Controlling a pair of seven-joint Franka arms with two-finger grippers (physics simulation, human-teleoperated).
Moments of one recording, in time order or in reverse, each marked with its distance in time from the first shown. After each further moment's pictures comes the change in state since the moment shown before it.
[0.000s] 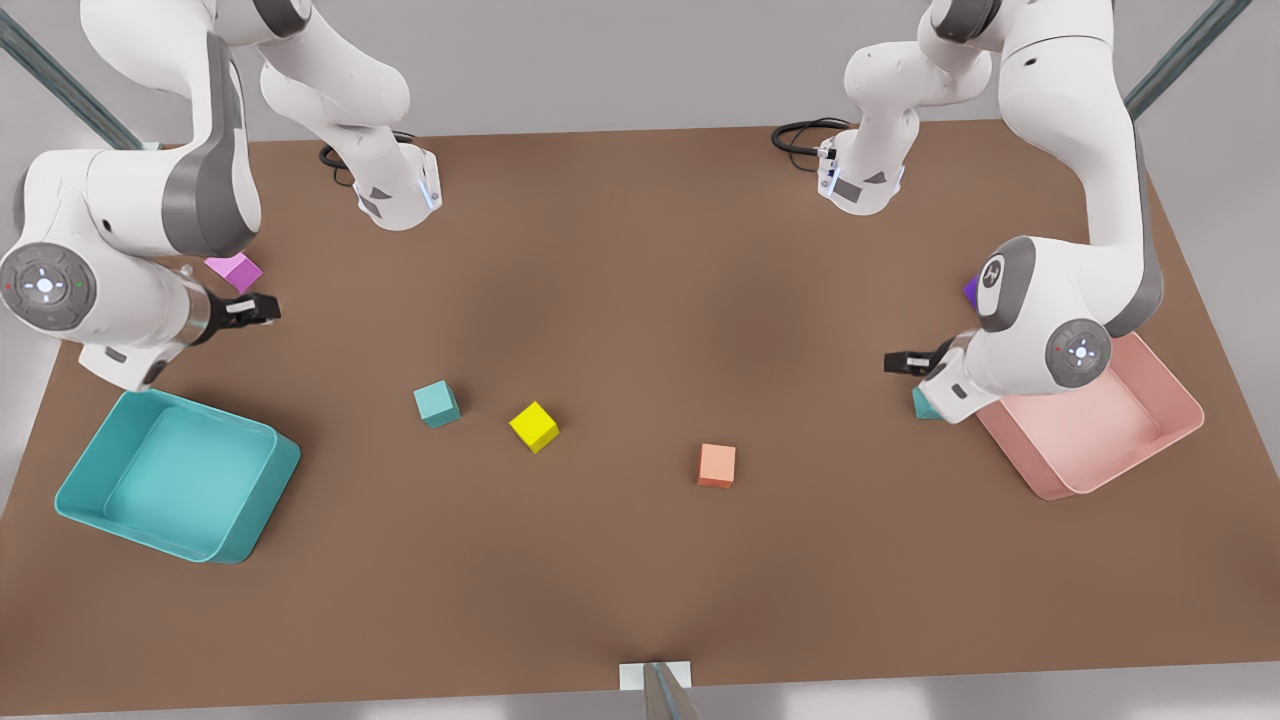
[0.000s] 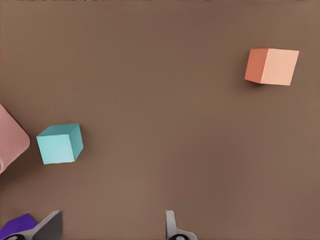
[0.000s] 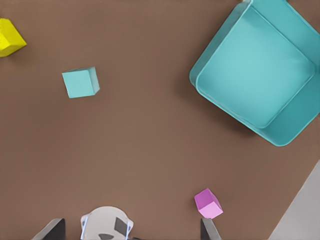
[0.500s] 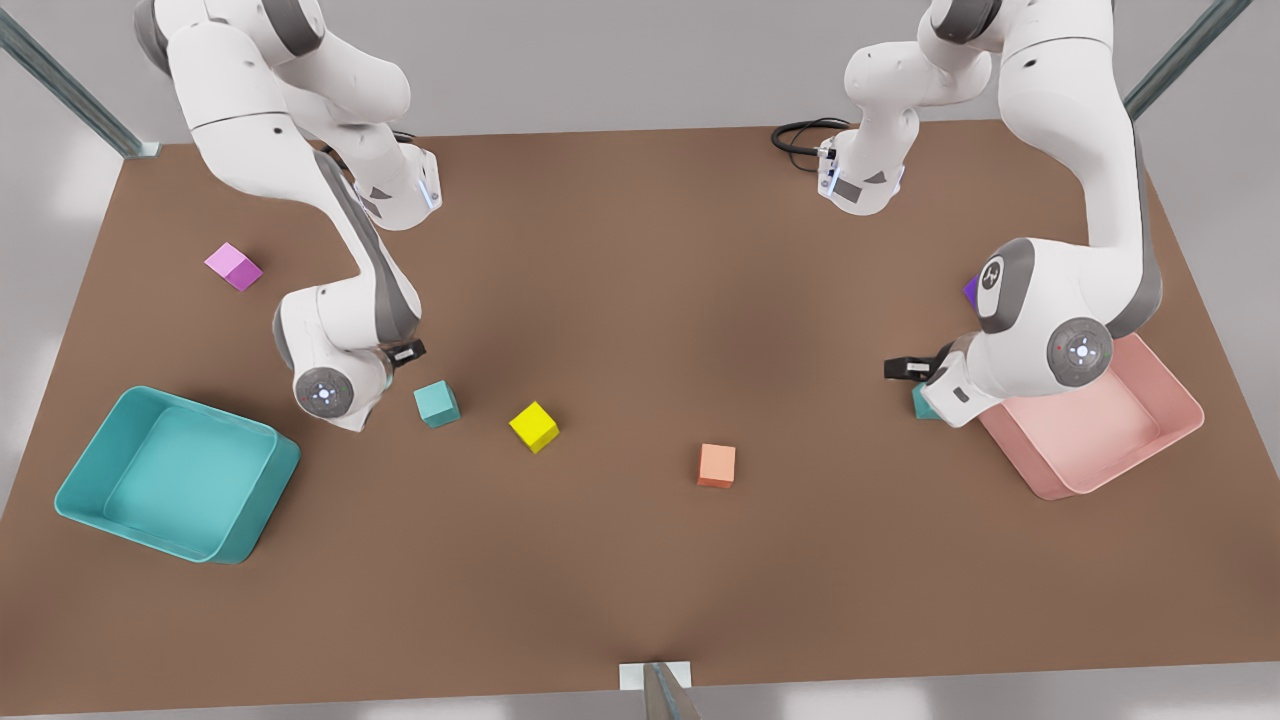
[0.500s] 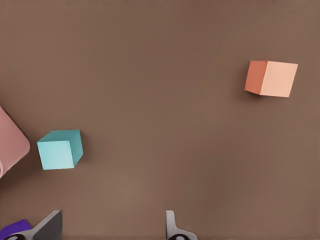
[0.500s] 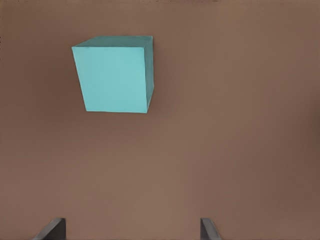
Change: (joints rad) left arm 0.000 0.005 0.000 0.000 0.000 0.029 -0.022; right arm 0.114 0.083 0.011 -0.663 0.114 0.578 0.062
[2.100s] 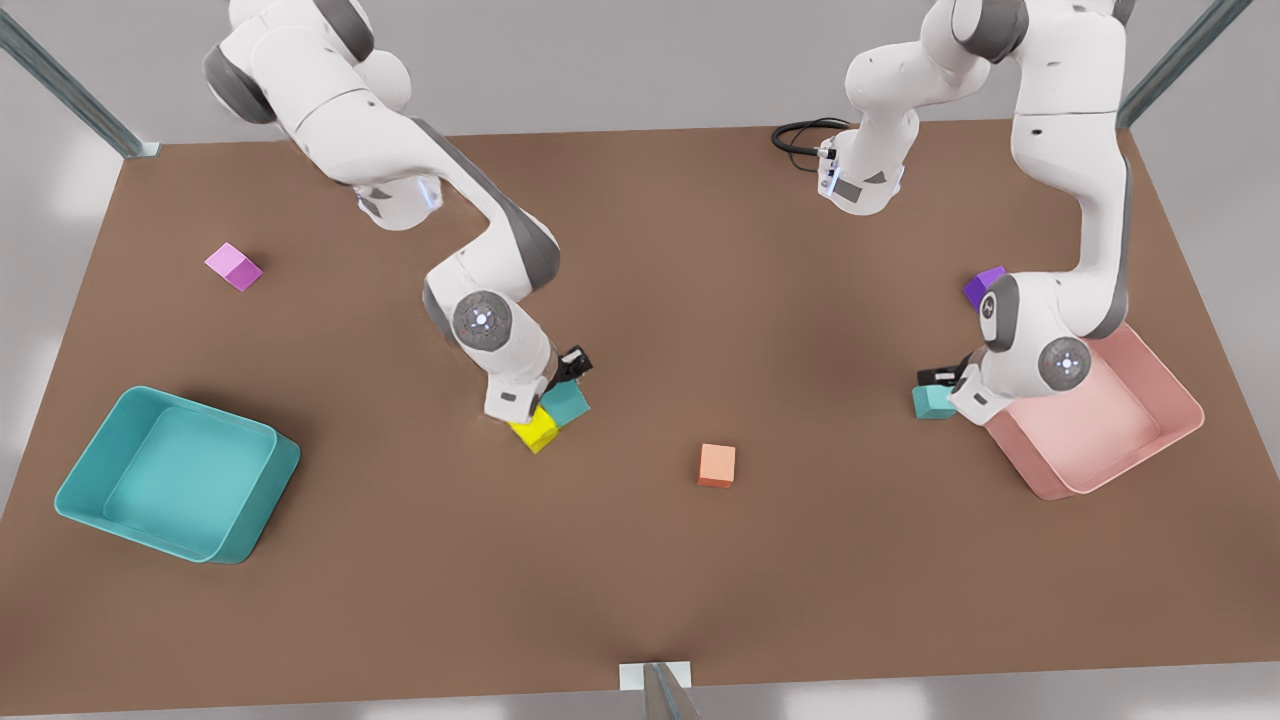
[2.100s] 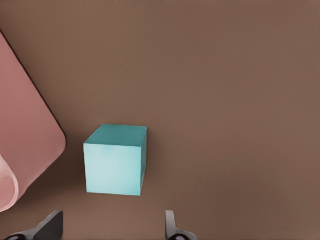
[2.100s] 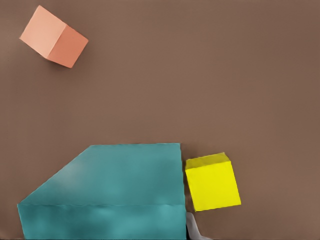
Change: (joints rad) left arm 0.115 0.009 0.096 -0.469 0.125 0.483 0.067; right arm 0.341 0.207 0.150 0.458 0.083 0.250 0.278
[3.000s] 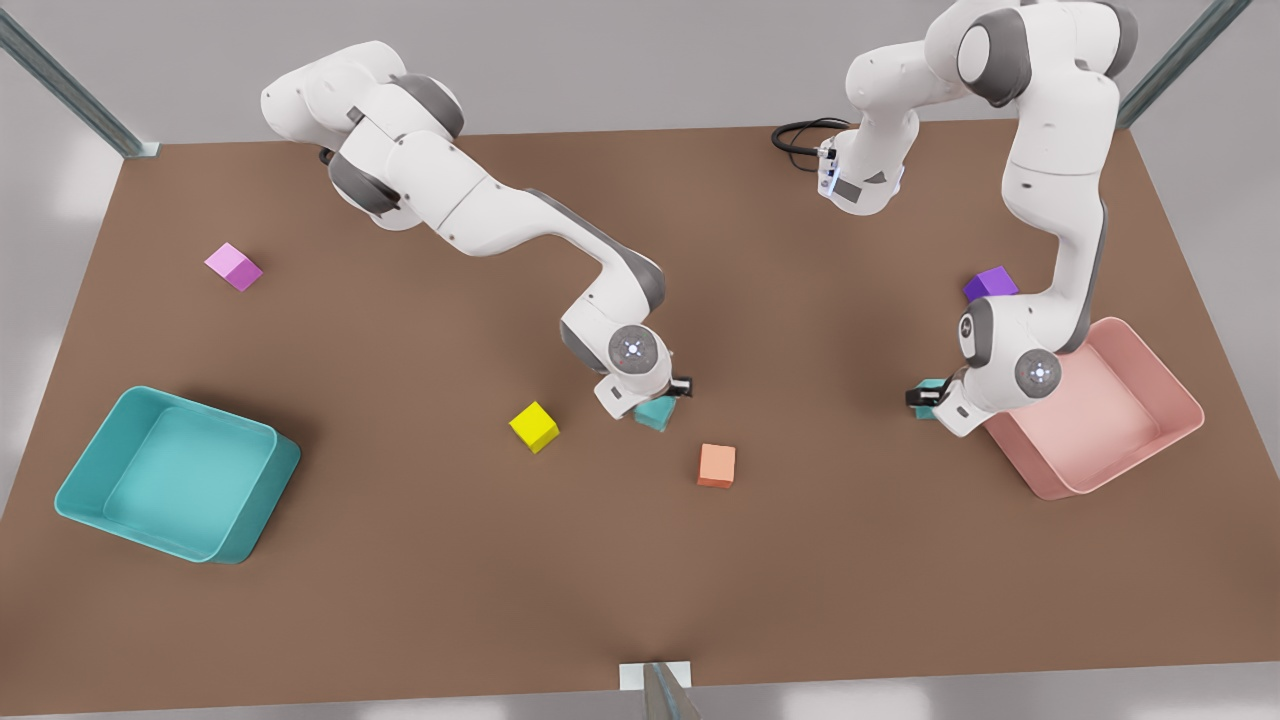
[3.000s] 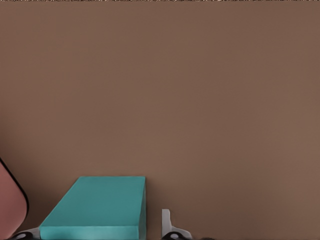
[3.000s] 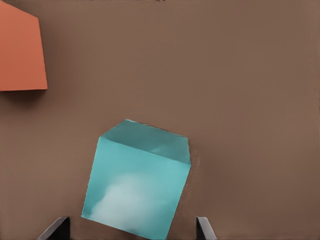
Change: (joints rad) left arm 0.030 0.149 0.003 -0.051 0.001 0.292 0.076; right arm 0.239 0.436 -0.052 0.326 -0.087 0.076 0.841
